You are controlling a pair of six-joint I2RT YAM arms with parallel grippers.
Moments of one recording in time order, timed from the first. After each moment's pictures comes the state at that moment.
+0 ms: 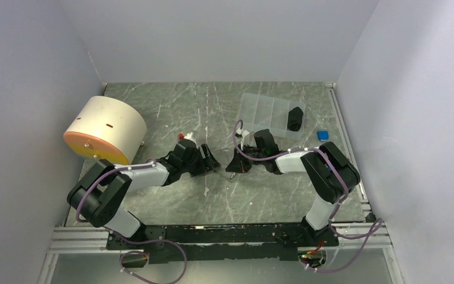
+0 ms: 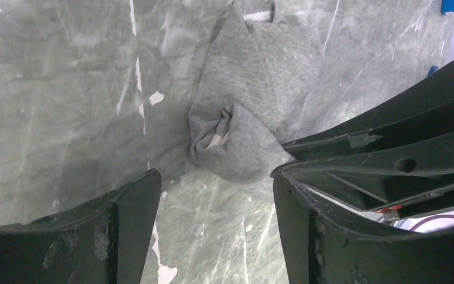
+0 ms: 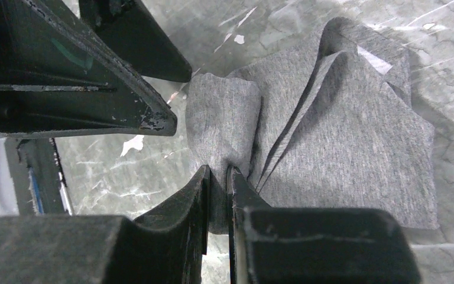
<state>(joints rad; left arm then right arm) -0.64 1.50 0.58 0.23 0.11 -0.90 0.54 1.72 0.68 0.38 -0.68 0.18</state>
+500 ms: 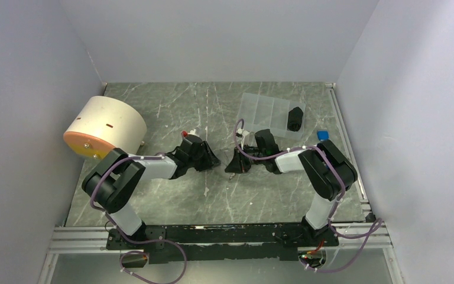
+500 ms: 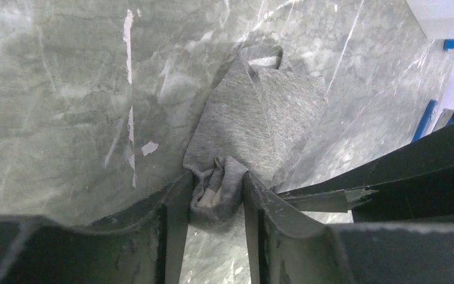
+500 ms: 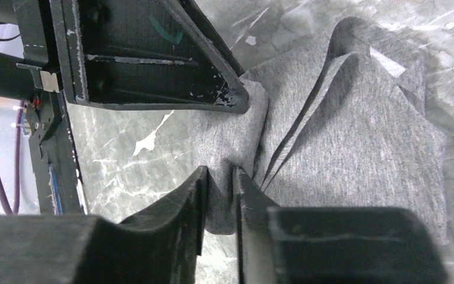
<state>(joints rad) -0.64 1.65 0.69 0.25 0.08 -0.96 0.52 1.76 0.68 0.44 -0.78 0.23</state>
